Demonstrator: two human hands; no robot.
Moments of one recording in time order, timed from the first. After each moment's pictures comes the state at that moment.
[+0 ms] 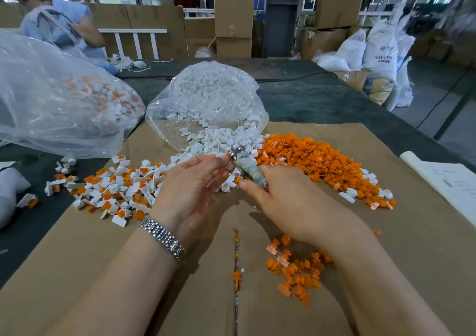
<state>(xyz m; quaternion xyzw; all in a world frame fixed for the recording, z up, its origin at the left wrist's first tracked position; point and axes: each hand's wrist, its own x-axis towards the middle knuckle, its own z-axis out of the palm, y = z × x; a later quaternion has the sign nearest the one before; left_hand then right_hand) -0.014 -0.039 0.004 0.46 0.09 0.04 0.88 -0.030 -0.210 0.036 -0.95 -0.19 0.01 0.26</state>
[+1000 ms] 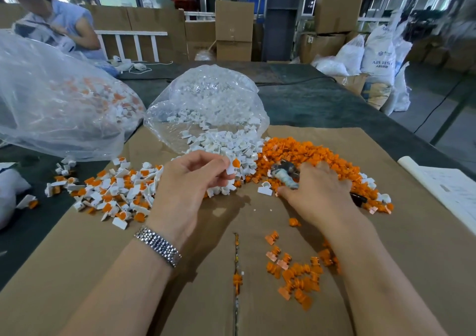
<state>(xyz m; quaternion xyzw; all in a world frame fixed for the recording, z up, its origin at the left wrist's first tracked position) -0.028 -0.037 0.015 0.66 0.04 0.12 0.74 0.005 -0.239 0.012 -1.00 0.04 -0.02 0.08</state>
